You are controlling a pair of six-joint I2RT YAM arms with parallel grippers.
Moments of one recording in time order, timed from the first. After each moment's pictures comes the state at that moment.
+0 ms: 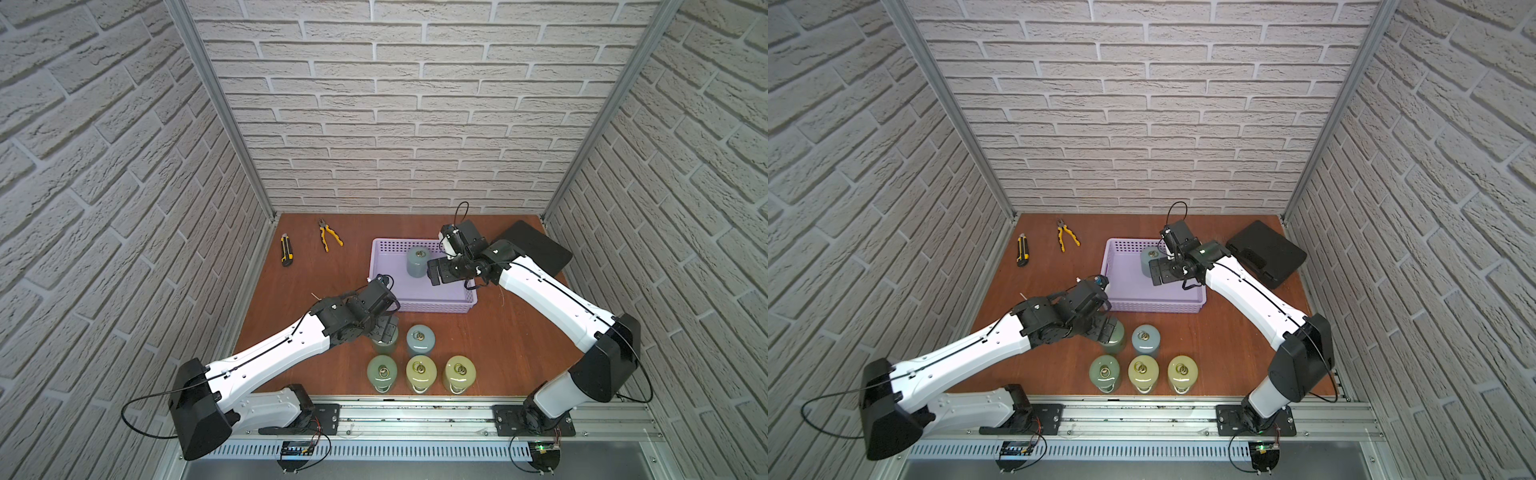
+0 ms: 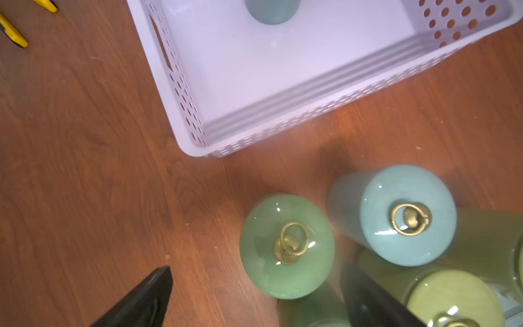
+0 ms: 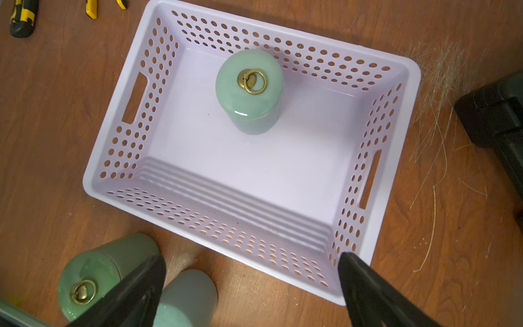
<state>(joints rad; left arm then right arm) -0.90 1.17 0.99 -0.88 -0.25 -0.42 0.53 1.61 1.51 -0.93 0.10 0.30</state>
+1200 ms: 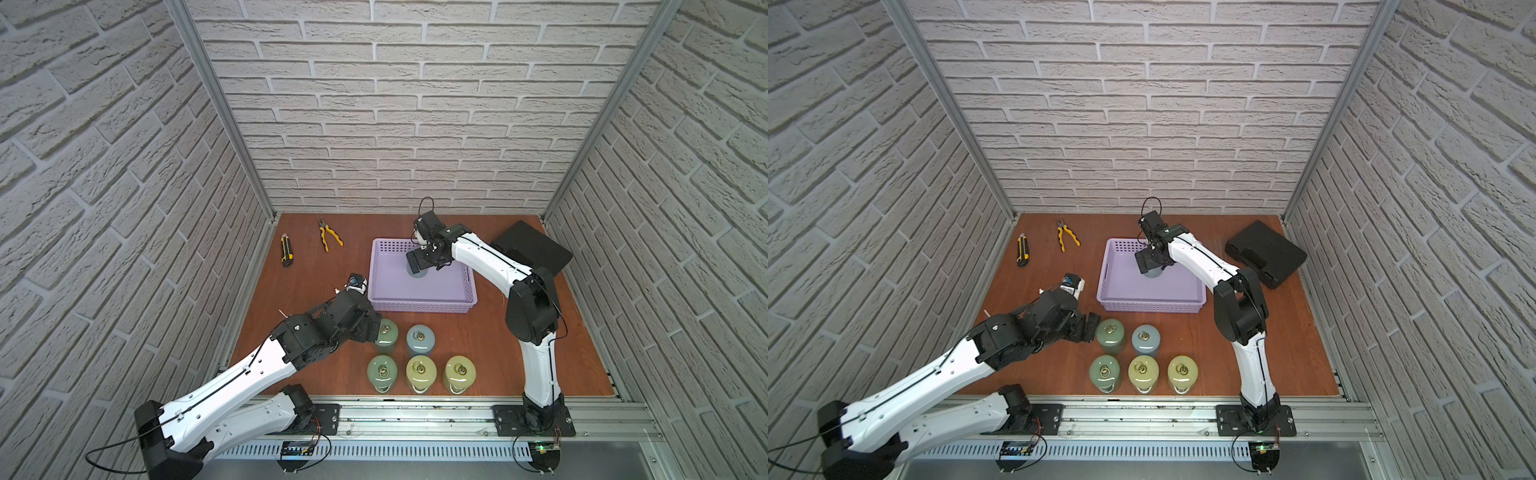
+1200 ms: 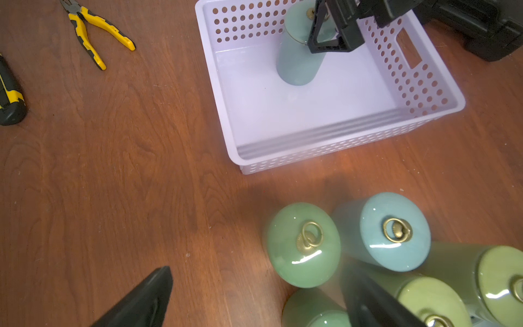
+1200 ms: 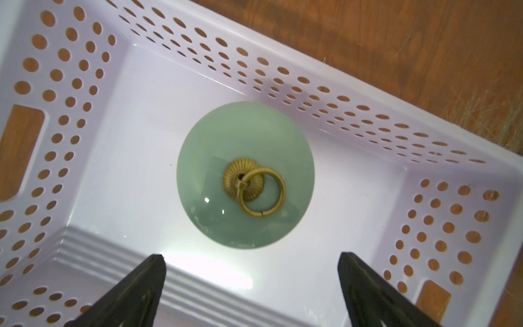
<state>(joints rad) -0.89 0.91 0.90 -0.88 -0.33 -0.49 0.50 2.12 1.89 -0.92 0.13 0.17</state>
